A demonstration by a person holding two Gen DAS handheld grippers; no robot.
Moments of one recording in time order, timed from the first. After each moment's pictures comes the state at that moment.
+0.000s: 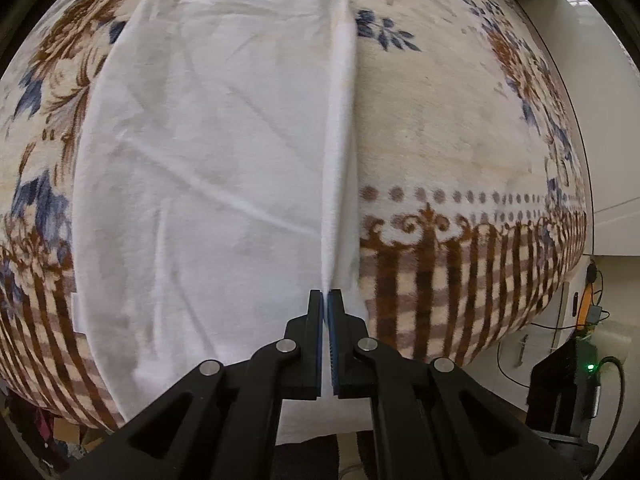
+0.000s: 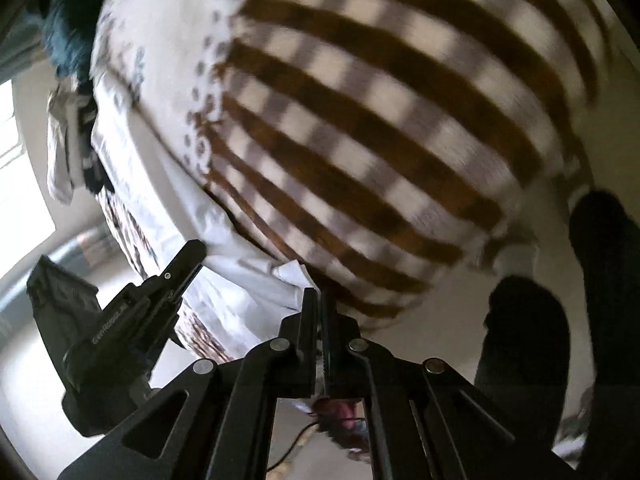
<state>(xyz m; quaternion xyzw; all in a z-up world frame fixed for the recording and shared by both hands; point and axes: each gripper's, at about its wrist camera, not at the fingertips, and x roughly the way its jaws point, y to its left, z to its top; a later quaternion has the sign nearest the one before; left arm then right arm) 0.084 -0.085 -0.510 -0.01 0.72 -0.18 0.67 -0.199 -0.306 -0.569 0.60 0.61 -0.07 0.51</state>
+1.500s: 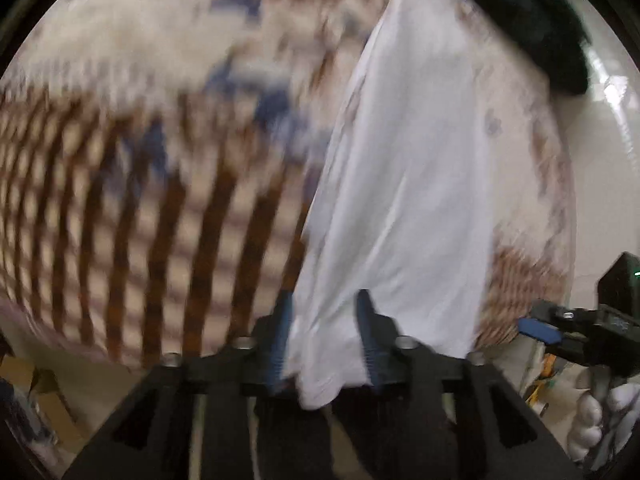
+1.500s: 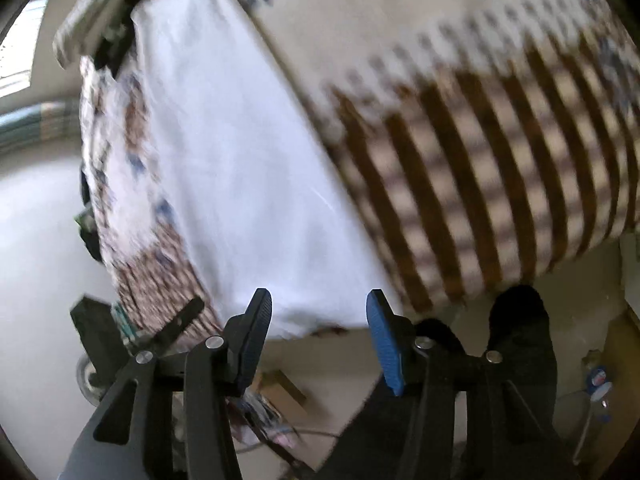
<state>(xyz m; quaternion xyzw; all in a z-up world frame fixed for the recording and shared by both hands) 0.055 0.118 -0.475 -0.16 0.67 -0.11 0.71 -0.110 -0.282 -0.476 0.37 0.70 0.01 0.61</state>
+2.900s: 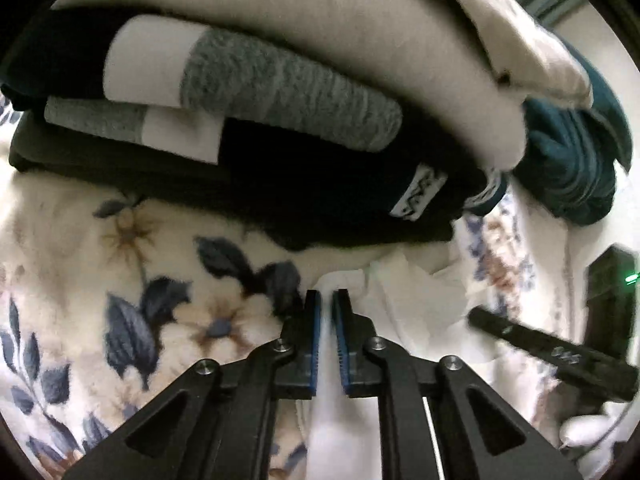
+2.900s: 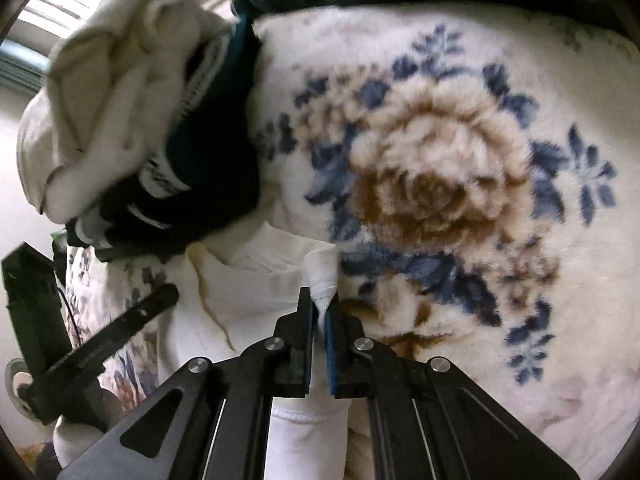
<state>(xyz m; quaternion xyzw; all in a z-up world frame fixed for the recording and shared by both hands) 0.503 0.045 -0.544 -0.18 0.57 -0.14 0.79 0.434 -0.278 -0.536 0.20 0.62 0.08 0.76</state>
